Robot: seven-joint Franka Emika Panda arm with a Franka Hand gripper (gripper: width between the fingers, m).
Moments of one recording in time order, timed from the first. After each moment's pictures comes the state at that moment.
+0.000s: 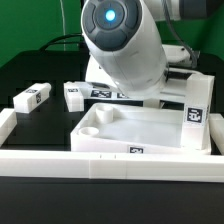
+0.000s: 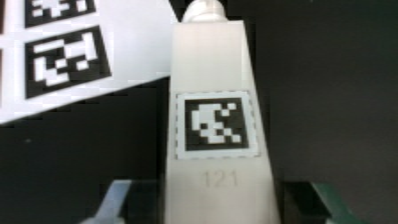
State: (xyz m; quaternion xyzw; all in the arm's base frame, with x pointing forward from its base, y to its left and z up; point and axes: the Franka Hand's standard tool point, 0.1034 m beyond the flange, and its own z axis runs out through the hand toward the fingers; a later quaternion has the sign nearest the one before) arm 0.468 0.039 0.047 -0.88 0.17 0.44 0.09
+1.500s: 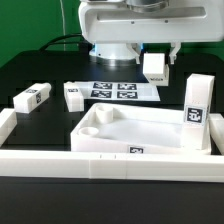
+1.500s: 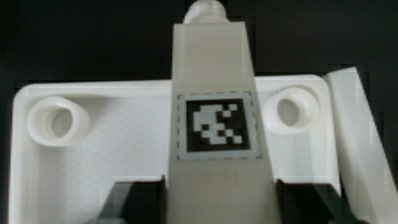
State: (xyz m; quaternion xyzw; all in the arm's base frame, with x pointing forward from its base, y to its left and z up) arm 0.564 0.026 0.129 -0.97 0.13 0.17 0.07
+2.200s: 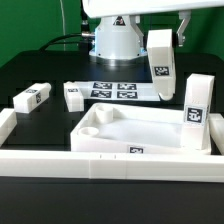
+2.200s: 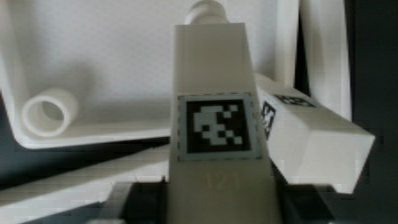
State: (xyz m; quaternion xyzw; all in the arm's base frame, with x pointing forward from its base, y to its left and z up) arm 0.601 0.027 0.163 -0.99 0.14 -0.07 0.06
